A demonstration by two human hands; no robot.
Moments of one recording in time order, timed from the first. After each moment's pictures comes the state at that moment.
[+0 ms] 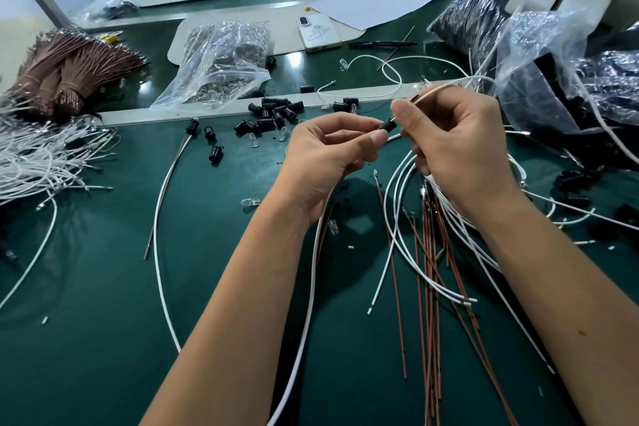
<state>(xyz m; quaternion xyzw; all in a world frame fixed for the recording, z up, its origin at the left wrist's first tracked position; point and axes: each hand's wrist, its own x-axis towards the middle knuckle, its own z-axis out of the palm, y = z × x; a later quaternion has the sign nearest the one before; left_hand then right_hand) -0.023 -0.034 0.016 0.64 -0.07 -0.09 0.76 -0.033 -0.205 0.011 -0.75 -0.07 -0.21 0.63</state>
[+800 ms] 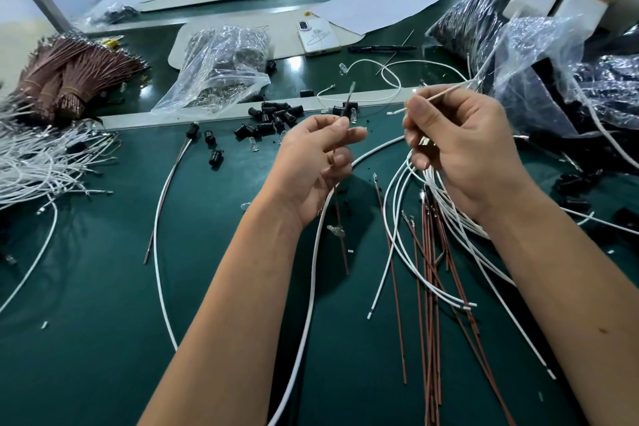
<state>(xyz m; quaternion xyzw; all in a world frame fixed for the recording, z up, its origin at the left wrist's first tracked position) -0.011 -0.028 0.017 0.53 0.03 -0.14 0.84 -0.036 -0.209 0.019 -0.61 -0.06 -0.10 0.78</state>
